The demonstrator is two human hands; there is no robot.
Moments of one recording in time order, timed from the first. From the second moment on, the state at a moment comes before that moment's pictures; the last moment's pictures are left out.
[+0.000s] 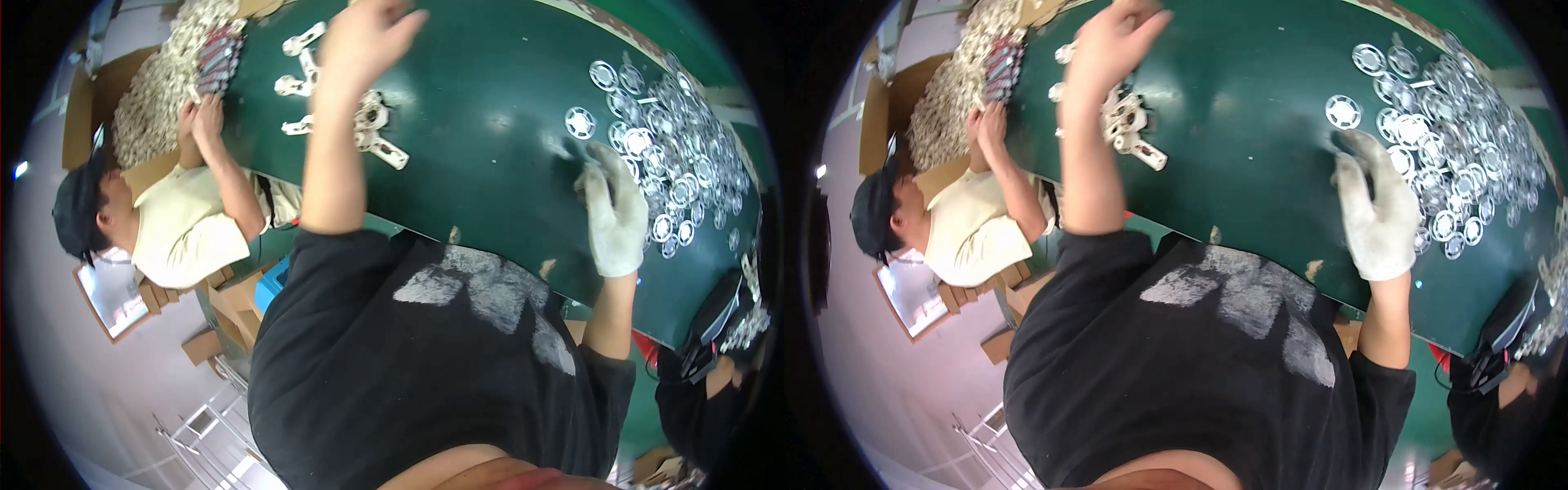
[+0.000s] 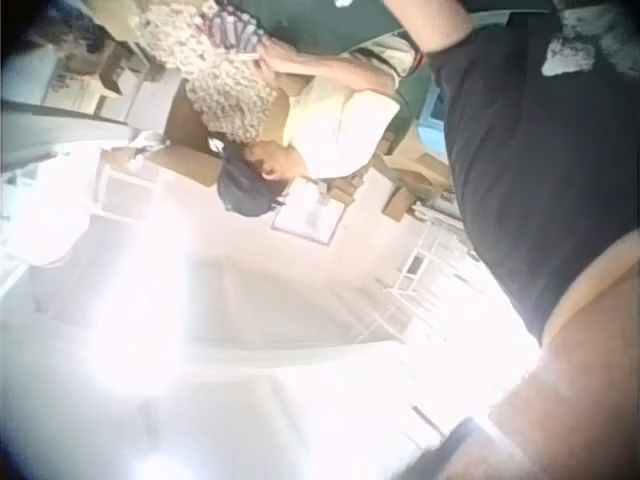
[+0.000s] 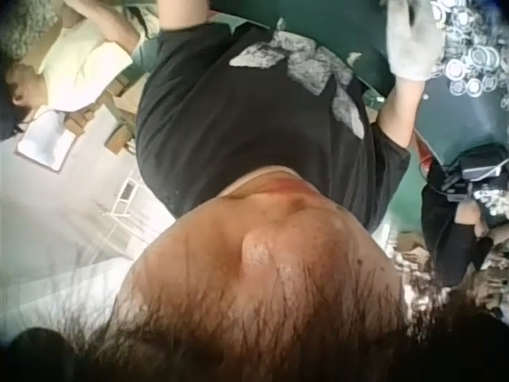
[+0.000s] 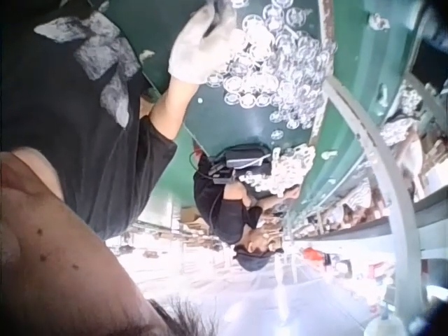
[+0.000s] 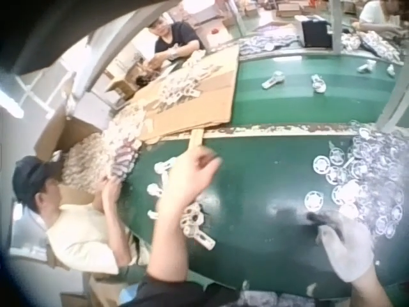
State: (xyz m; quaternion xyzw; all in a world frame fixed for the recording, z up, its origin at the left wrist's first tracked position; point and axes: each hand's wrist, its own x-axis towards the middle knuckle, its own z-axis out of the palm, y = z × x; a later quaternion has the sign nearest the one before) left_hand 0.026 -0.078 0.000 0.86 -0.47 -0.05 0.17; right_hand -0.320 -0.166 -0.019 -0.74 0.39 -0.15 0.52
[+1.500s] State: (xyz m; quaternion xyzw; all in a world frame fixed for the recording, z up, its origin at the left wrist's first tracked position) left_hand -0.126 -0.104 -0.031 0.53 -0.71 -0.15 0.44; right_hand -0.323 -0.185 0.003 -0.82 0.41 0.00 0.41
